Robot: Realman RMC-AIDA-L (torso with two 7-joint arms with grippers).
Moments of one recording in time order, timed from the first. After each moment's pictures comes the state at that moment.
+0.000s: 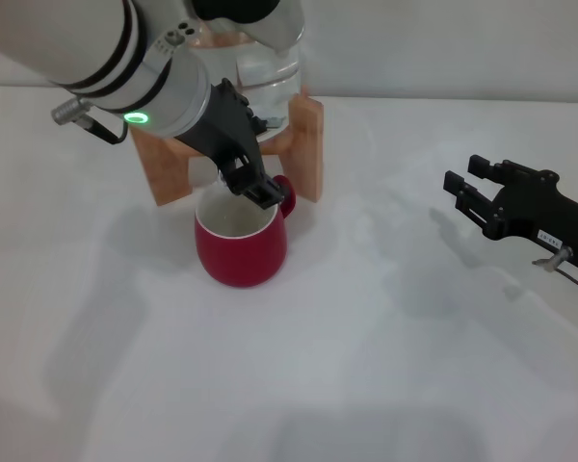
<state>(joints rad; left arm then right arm) -0.75 -2.08 1.47 1.54 -0.50 -1.52 0.81 0.44 1.94 1.18 0.45 -0.20 0.94 -2.44</state>
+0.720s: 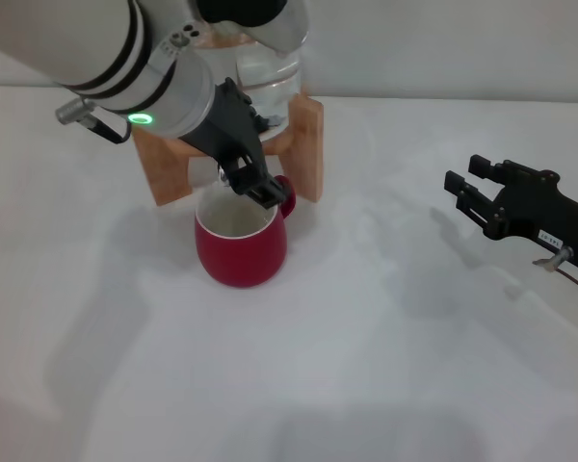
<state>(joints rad) -0.75 -2.08 1.49 1.54 -0.50 -1.51 0.81 0.44 1.94 1.19 0.45 -0.20 0.94 -2.44</state>
